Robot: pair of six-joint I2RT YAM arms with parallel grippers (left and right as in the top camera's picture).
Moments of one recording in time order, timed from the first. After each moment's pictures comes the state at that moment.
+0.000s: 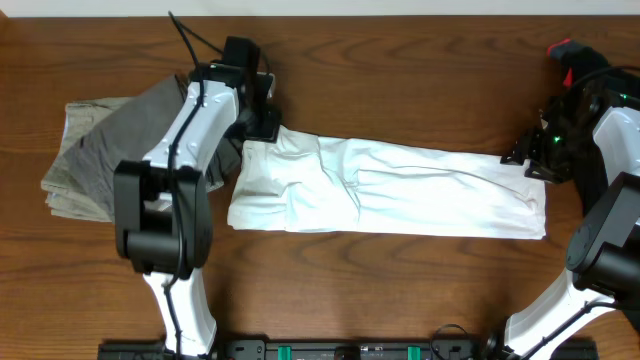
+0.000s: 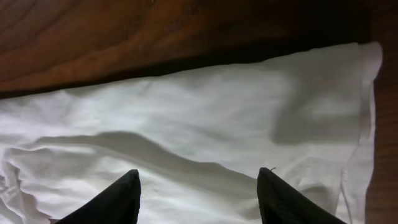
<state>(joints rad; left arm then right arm) -0.16 2.09 1.62 -0.91 0.13 0.00 -0.38 1.98 1.46 -1.06 -0.33 0.02</state>
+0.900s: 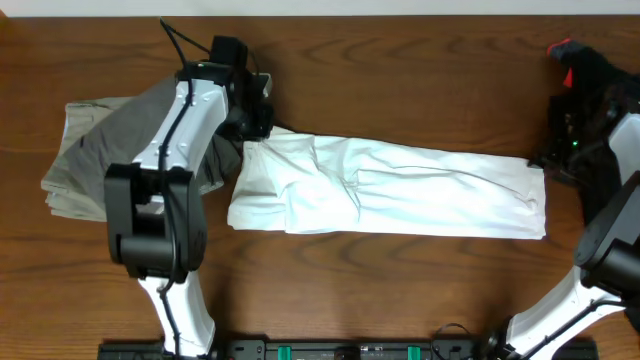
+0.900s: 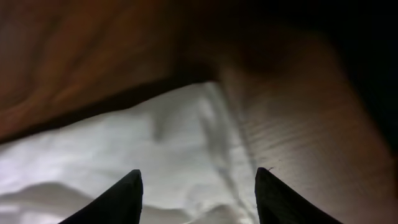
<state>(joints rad) -0.13 2.03 1.62 -0.96 0.23 0.02 -0.48 2.01 1.46 -0.97 -0.19 0.06</state>
